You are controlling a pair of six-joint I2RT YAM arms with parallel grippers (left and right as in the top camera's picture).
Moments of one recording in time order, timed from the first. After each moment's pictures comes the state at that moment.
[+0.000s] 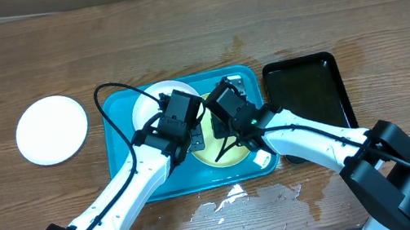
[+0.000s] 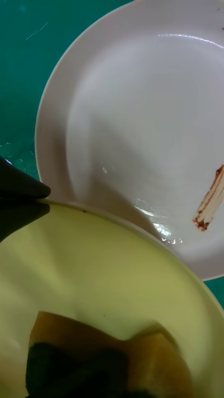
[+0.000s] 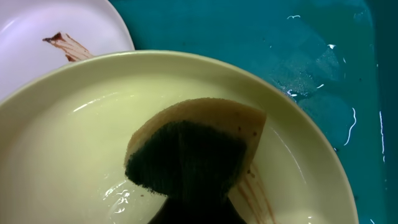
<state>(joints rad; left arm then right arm) -0.51 1.52 0.91 -0.57 -0.17 -0.50 0.73 1.80 1.05 -0.28 0.17 0.66</state>
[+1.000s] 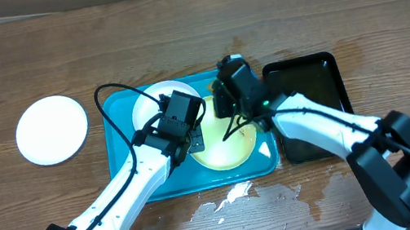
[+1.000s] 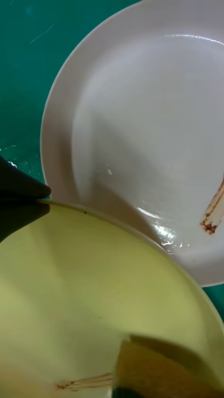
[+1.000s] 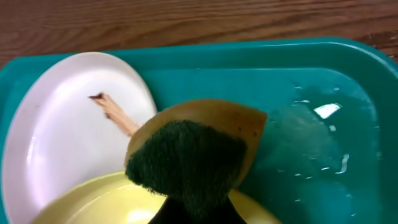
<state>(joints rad) -0.51 1.52 0.91 -0.59 -0.17 -0.50 0.59 1.82 1.09 -0.15 -0.02 0.53</state>
